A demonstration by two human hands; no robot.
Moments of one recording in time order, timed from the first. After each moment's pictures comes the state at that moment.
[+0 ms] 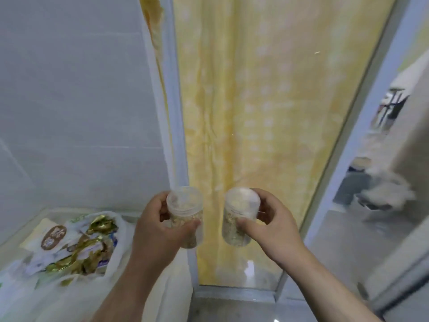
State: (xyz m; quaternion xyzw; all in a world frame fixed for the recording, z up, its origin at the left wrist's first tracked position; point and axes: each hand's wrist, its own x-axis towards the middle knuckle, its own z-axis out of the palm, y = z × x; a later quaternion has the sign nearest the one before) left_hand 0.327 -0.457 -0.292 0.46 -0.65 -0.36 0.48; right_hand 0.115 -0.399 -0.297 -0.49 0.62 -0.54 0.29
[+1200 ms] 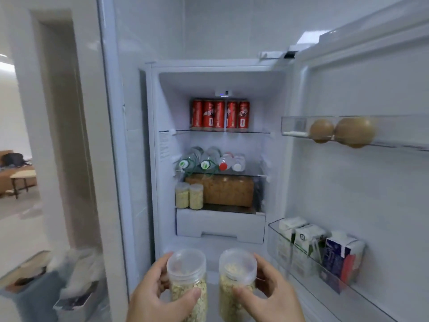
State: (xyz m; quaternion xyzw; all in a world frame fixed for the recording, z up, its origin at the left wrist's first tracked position) left_hand -0.352 -0.277 -0.254 -0.10 -0.71 -0.69 0.09; right_hand -0.302 -0.079 -0.253 0.06 0.74 -0.63 -0.21
